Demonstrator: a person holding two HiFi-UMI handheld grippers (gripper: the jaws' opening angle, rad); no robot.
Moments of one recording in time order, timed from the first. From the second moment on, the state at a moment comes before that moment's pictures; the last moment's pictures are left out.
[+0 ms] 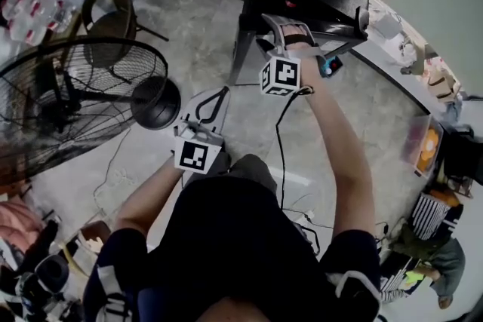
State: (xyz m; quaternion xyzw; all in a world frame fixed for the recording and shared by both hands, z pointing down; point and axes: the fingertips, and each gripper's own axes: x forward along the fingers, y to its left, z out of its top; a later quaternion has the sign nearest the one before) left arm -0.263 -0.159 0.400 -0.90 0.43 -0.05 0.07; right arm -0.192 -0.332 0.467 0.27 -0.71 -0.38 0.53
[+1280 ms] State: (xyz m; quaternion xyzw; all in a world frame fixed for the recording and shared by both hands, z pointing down) left arm -0.248 -0.229 0.412 -0.88 0.46 -0.07 0.05; right arm -0.177 -0.440 0.471 0.33 -0.70 -0.34 0.53
